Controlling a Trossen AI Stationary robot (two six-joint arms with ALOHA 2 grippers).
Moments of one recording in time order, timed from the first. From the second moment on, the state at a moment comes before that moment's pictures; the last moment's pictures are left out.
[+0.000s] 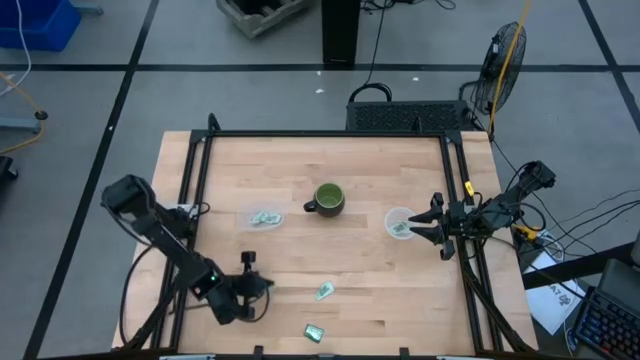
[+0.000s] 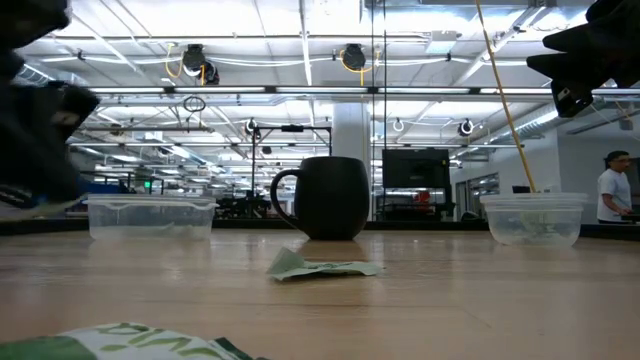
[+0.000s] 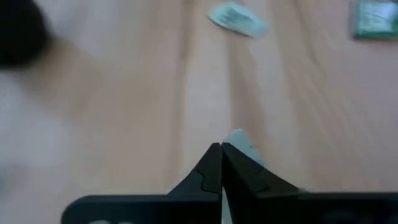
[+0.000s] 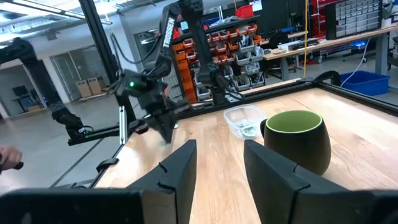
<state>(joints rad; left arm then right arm) -0.85 1.61 0.66 -0.05 -0.68 -0.57 0.64 0.06 0.07 0.01 0.65 0.24</state>
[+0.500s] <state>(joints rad) -0.63 1.17 0.66 -0.60 -0.93 -0.50 0.64 0.06 0.07 0.01 0.65 0.24</state>
